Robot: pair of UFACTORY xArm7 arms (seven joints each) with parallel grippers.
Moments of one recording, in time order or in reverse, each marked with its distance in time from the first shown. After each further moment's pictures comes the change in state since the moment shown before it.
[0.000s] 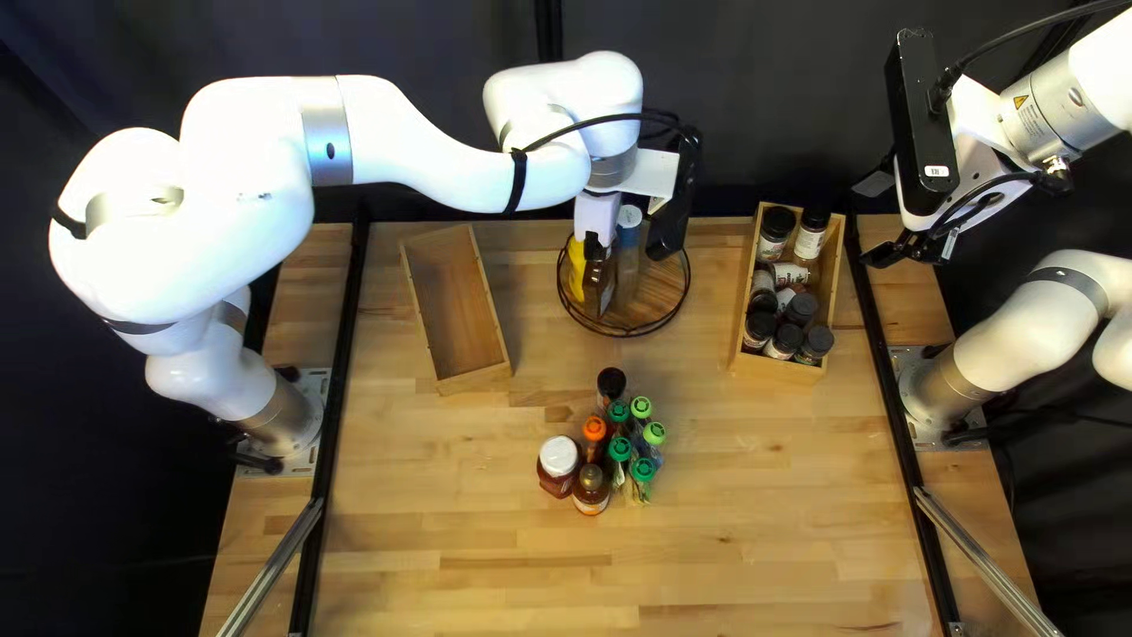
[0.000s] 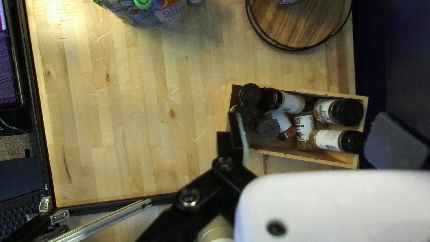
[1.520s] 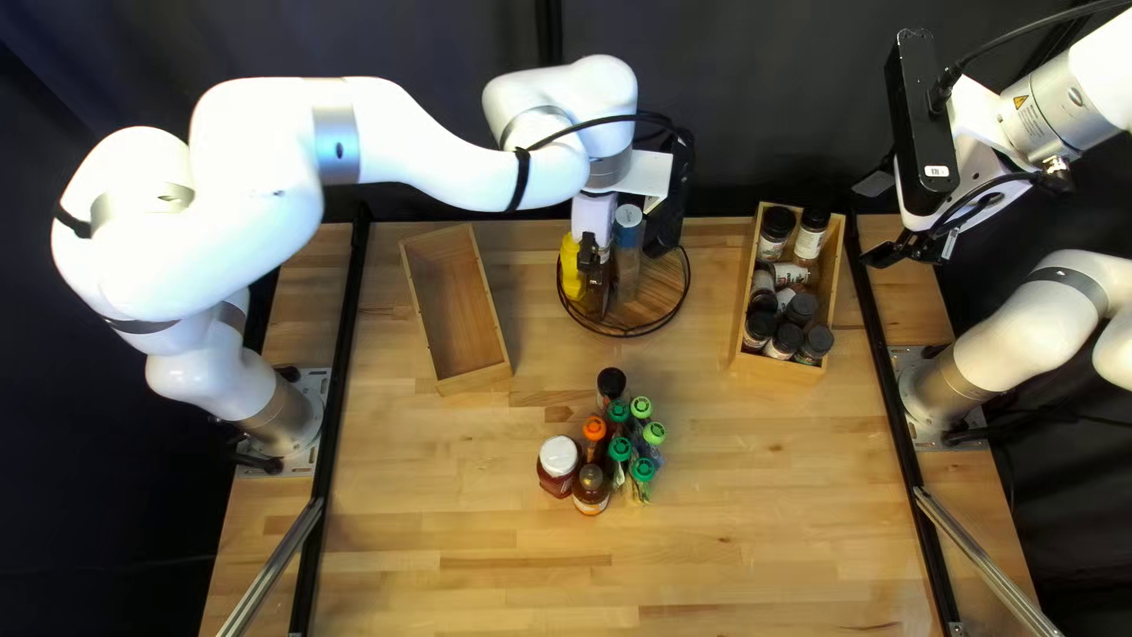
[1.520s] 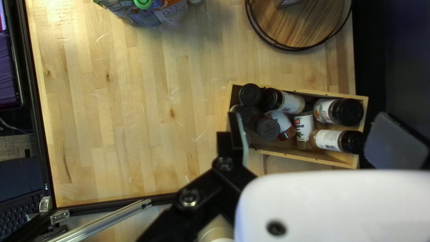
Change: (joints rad) left arm -0.025 -0.090 -0.019 -0.045 -0.001 0.051 -0.038; right arm 0.000 0.000 0.000 0.000 0.000 0.000 0.000
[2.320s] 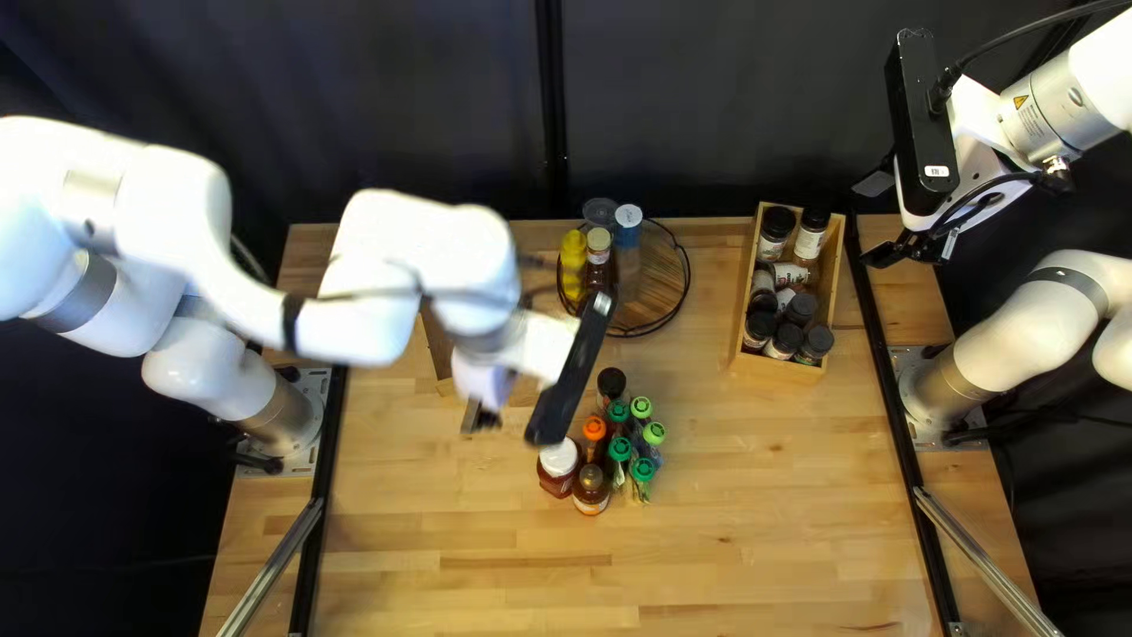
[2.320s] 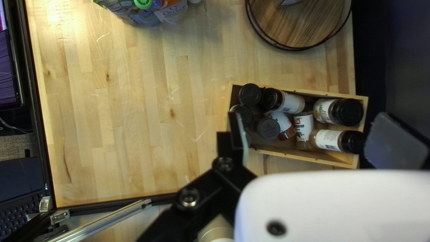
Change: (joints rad) left arm -0.229 -0.424 -0.334 -0.543 0.015 -0.145 -0.440; right arm 0.000 0.000 0.000 0.000 0.000 0.000 0.000
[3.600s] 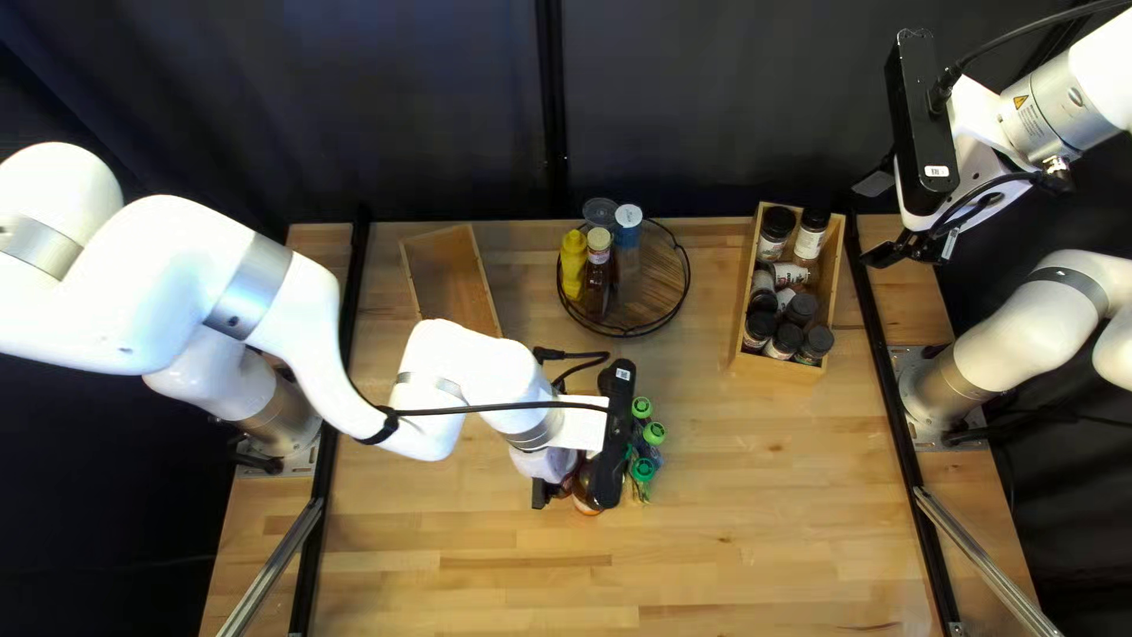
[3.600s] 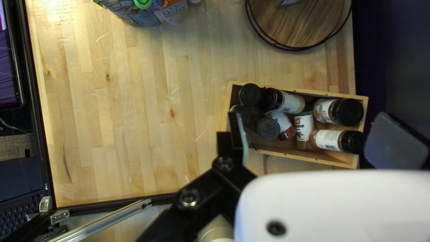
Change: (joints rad) left arm 0.032 0.295 -0.007 -0.082 -0.016 -0.519 -0.141; right arm 0.000 0.000 0.000 0.000 0.000 0.000 0.000
